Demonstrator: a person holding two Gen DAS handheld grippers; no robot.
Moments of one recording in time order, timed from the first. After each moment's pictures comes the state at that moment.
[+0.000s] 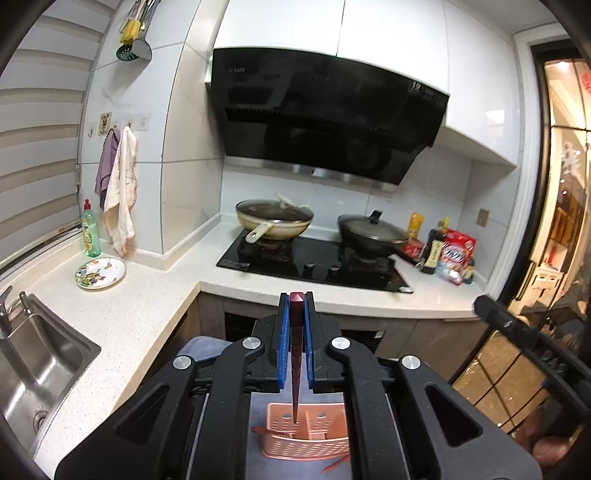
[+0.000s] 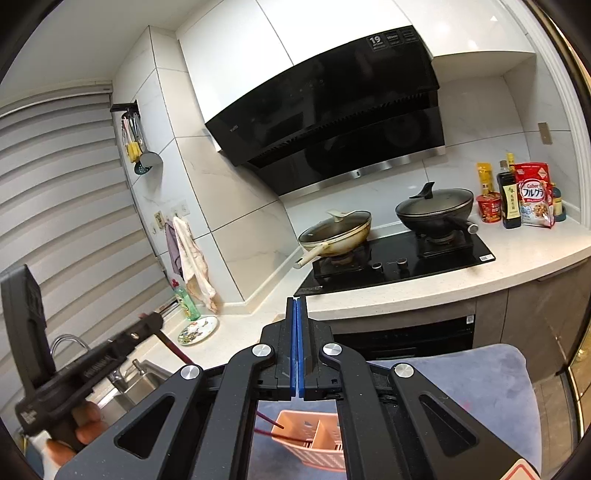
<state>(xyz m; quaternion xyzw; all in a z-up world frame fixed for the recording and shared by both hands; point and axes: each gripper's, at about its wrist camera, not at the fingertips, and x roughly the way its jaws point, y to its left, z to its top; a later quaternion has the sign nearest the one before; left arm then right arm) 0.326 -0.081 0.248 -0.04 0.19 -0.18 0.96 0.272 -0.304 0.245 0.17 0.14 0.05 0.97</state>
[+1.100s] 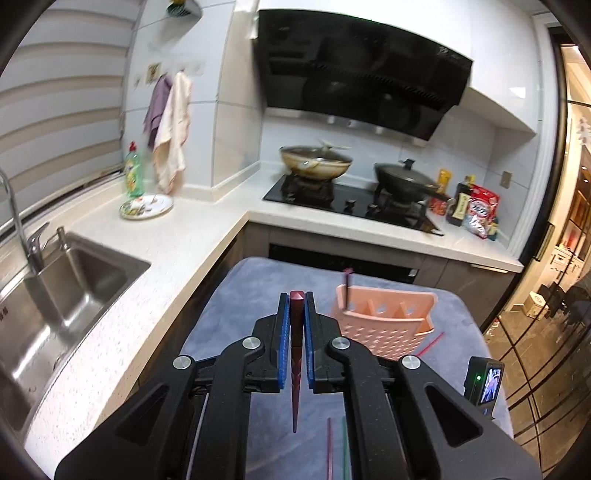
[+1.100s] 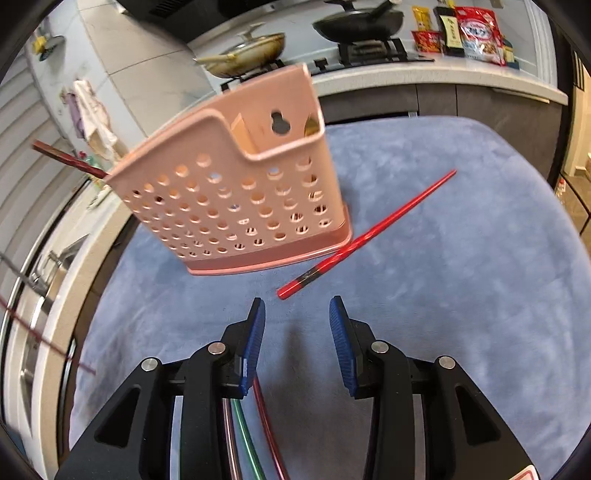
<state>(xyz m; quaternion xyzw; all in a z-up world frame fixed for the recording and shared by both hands) 0.245 0.009 0.145 -0.04 0.26 -0.13 0.96 0.258 -0.273 -0.057 0.20 0.40 -0.06 0.89</state>
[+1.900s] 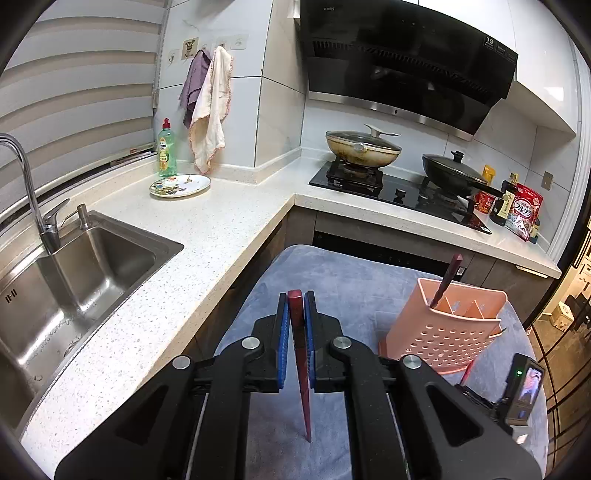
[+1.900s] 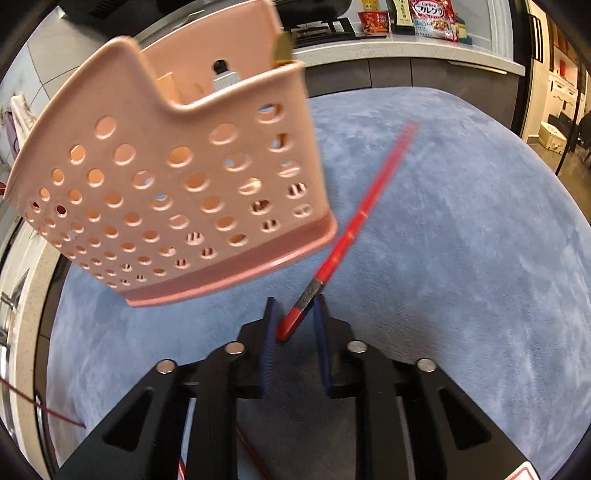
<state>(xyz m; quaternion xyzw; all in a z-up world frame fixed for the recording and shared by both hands) 0.297 0.048 0.096 -0.04 0.28 -0.06 0.96 0.292 -0.275 -0.088 0.21 0.43 -0.17 0.86</state>
